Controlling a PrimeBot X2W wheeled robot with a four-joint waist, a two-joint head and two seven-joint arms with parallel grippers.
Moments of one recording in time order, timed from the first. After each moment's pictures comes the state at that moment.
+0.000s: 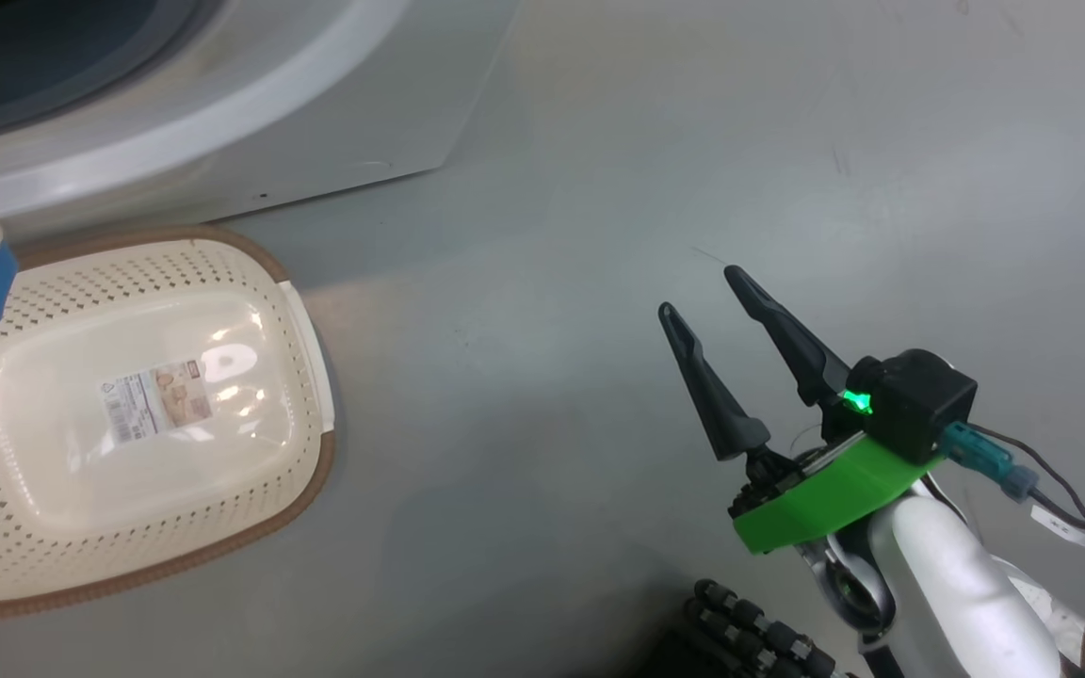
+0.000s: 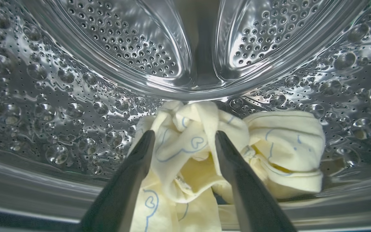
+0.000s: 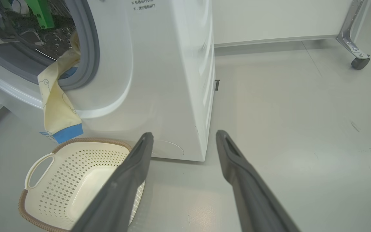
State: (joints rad) left arm -1.52 0.30 -0.17 1.29 -0.13 0.01 -0.01; right arm -0.25 -0.05 0.33 0.08 0.25 0.13 -0.26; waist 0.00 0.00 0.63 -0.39
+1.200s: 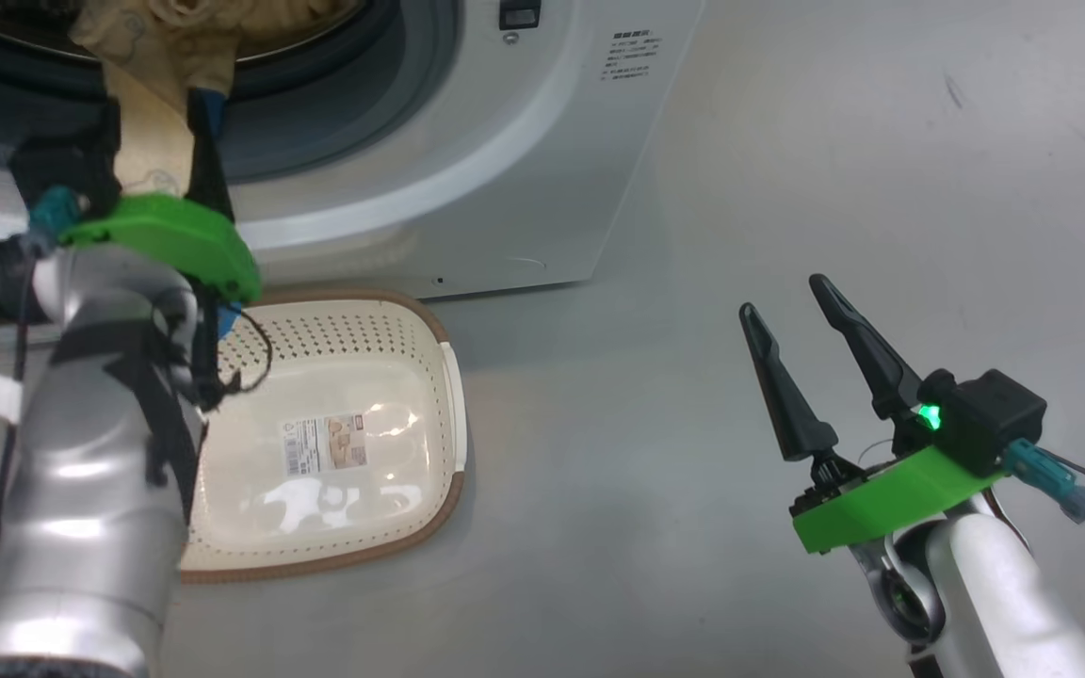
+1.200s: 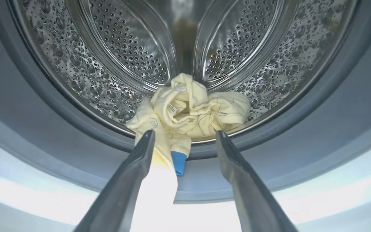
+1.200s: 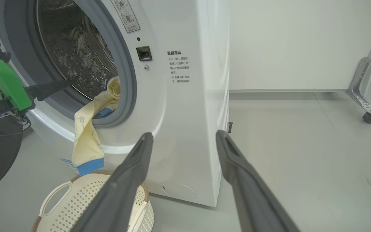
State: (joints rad) left arm -0.95 0.10 -0.16 0.97 -0.25 -0.03 -0.25; right arm -0.19 -0.06 0.19 0.08 0.20 0.13 -0.26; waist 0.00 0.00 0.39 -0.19
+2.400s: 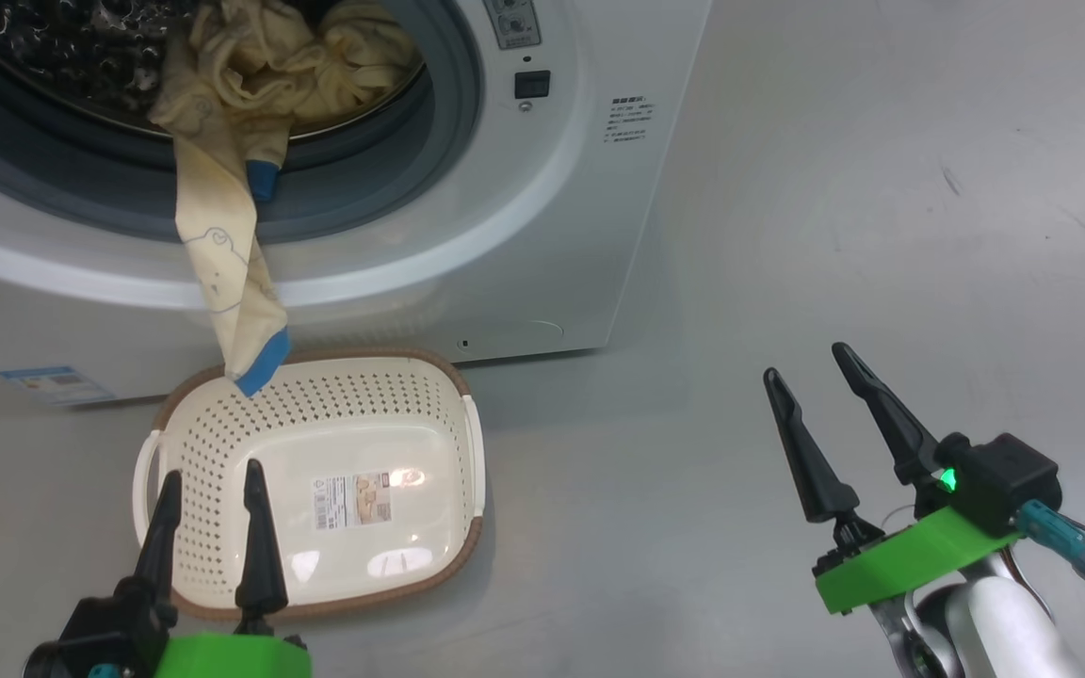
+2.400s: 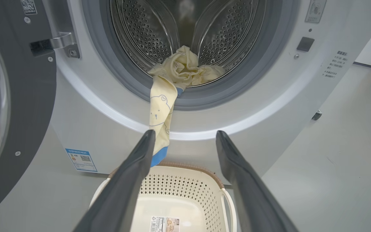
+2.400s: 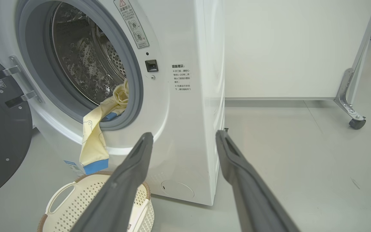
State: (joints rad) left arm 0.03 0.05 -0.06 0.06 -0.20 0.00 -0.25; right arm -0.06 -0.07 0.16 0.06 0.19 0.13 -0.26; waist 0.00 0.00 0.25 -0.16
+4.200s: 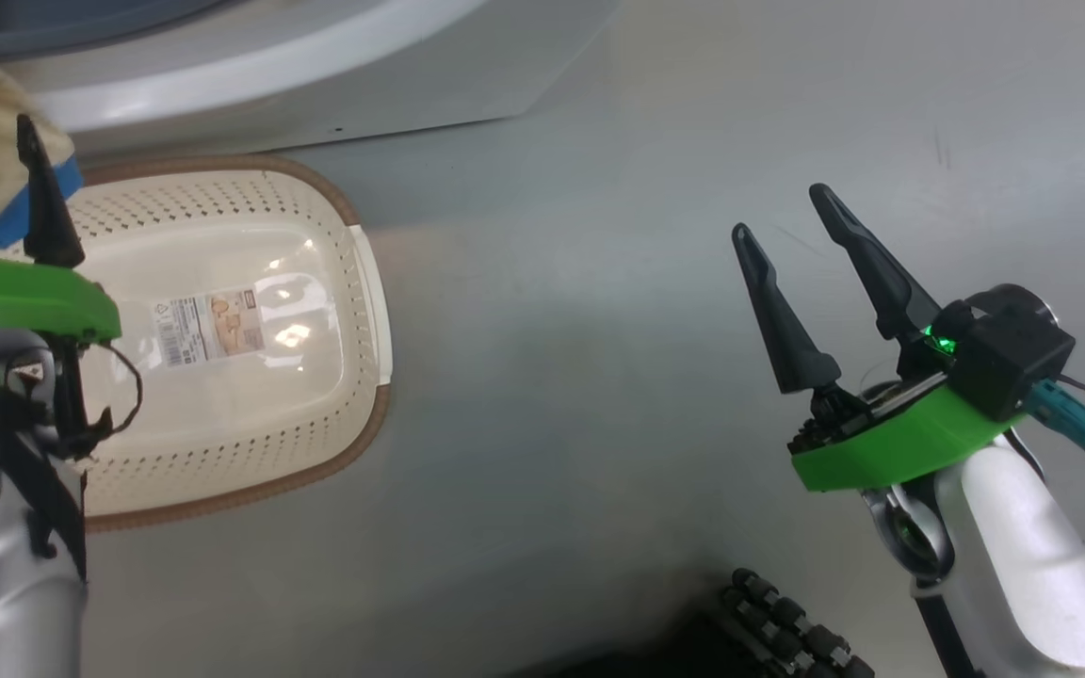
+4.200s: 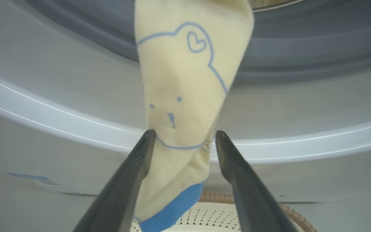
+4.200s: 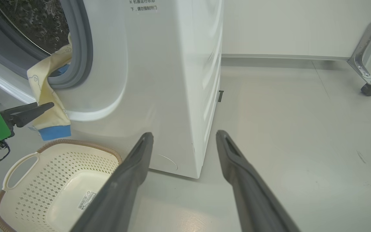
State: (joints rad) left arm -0.71 0.18 0.12 0.64 -0.10 -0.09 -0.25; right arm -0.29 -0.09 0.22 0.02 0.19 0.13 -0.26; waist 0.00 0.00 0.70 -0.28
